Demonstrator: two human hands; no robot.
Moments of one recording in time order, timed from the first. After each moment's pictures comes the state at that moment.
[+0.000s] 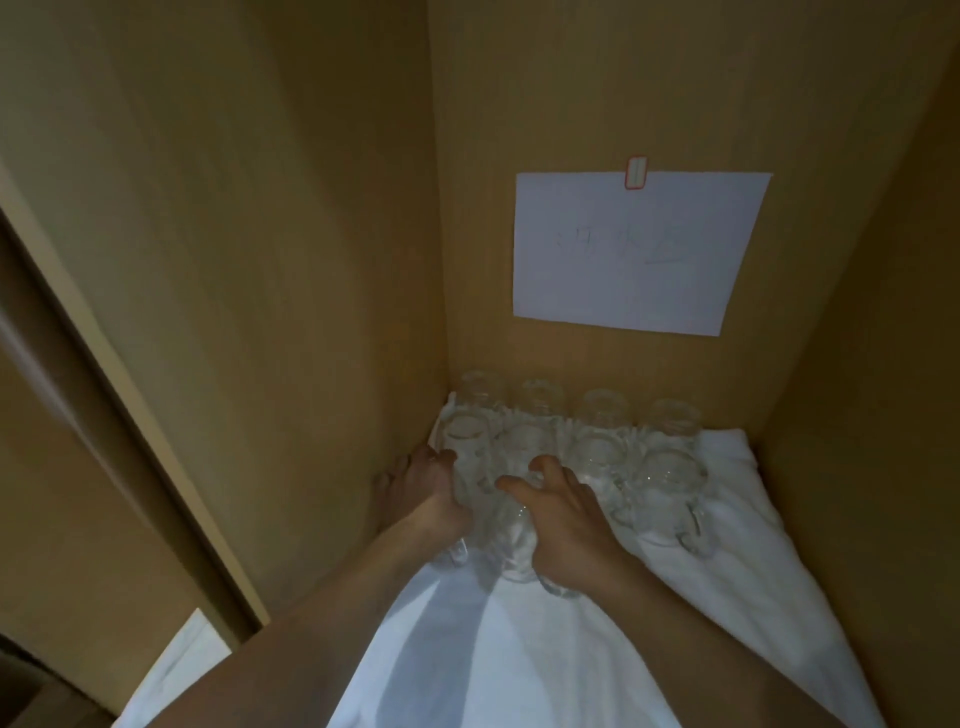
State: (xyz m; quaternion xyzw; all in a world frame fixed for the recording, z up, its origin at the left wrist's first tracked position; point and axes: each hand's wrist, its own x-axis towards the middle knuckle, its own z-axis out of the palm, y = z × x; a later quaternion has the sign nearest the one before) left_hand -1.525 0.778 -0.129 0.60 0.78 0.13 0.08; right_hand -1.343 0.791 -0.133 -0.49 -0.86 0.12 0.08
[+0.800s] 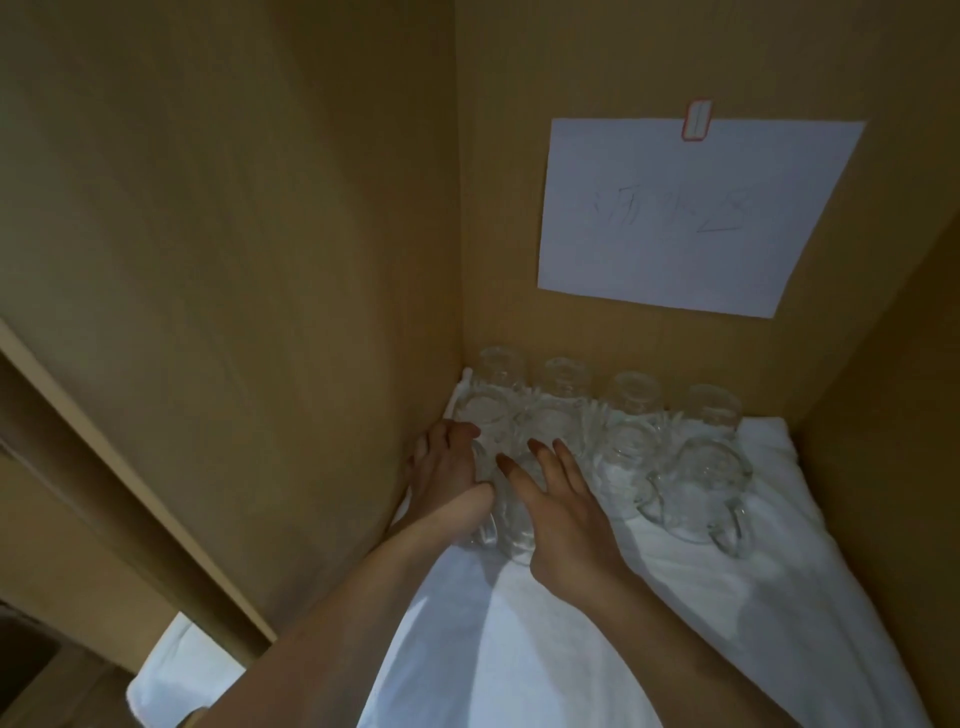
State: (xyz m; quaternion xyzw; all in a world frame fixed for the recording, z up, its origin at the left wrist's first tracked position) left_hand -1.531 0.810 -0.161 0.59 0.76 0.24 0.14; right_hand -1.369 0.798 -0.159 -0.49 -0.85 0.12 0.11
